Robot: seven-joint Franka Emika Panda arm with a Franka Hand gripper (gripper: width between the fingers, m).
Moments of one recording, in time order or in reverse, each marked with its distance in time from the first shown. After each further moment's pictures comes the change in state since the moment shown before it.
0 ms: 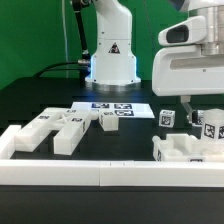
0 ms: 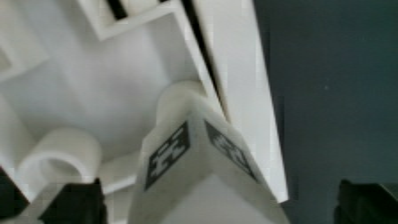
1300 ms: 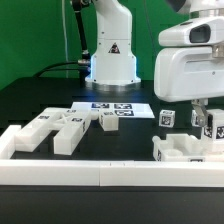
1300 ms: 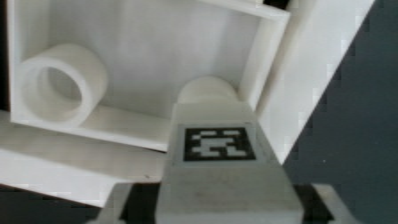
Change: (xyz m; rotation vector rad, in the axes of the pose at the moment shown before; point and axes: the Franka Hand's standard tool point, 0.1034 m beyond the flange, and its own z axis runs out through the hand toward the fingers) arm 0.000 0.005 0.004 -0.035 -0.006 -0.523
